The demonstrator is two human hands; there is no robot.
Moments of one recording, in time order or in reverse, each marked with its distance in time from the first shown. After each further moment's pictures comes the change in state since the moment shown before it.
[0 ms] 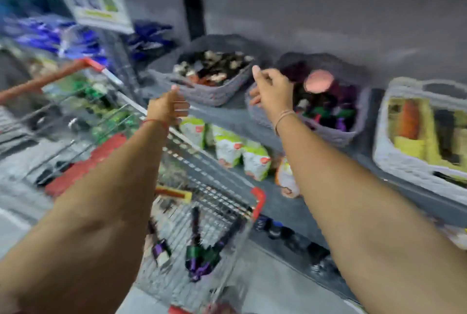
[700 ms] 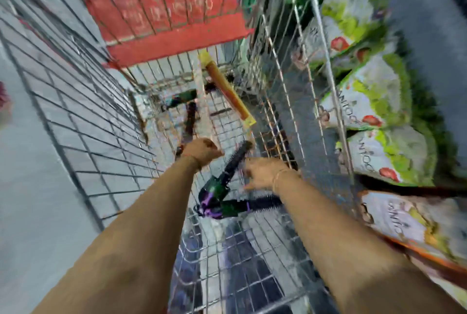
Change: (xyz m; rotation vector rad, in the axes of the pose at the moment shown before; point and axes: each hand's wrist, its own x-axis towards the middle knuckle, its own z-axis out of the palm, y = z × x) left_hand 0.022 -0.329 -0.087 0.368 0.078 -0.799; right_hand -0.098 0.284 0.205 -1.203 -1.918 -0.044
